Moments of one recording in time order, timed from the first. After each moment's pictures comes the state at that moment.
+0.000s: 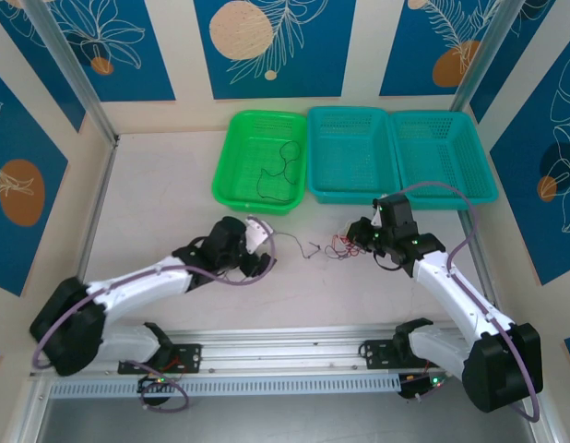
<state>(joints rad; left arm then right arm) -0.77 1.33 0.68 -0.09 0.03 0.10 0.29 1.04 0.69 -0.49 -0.24 0.71</state>
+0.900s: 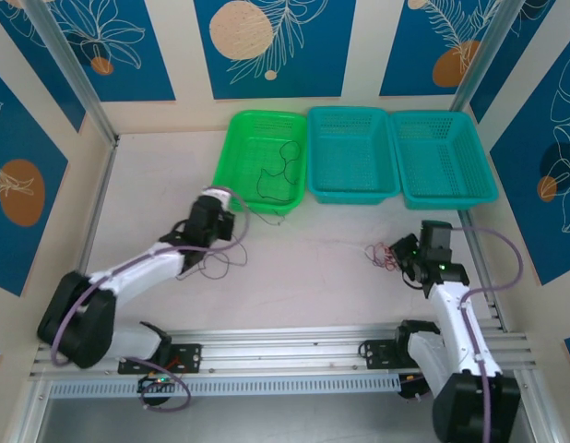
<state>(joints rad) -0.47 1.27 0.69 -0.01 -0.25 -0.17 -0.15 0.79 0.48 -0.59 -0.16 0.93</state>
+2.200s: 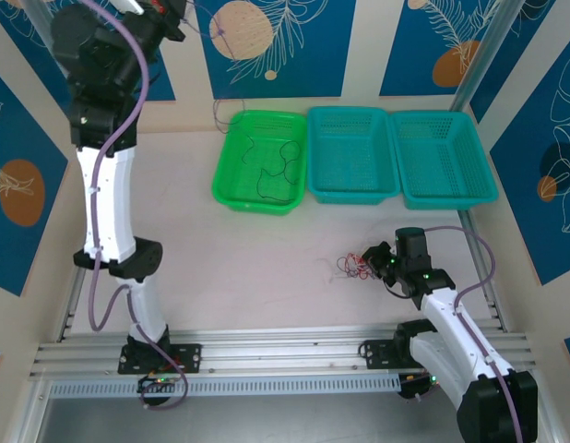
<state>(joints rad) -0.28 1.99 2.93 -0.55 0.23 -0.39 0.16 0.77 0.40 -0.47 -0.26 0.98</state>
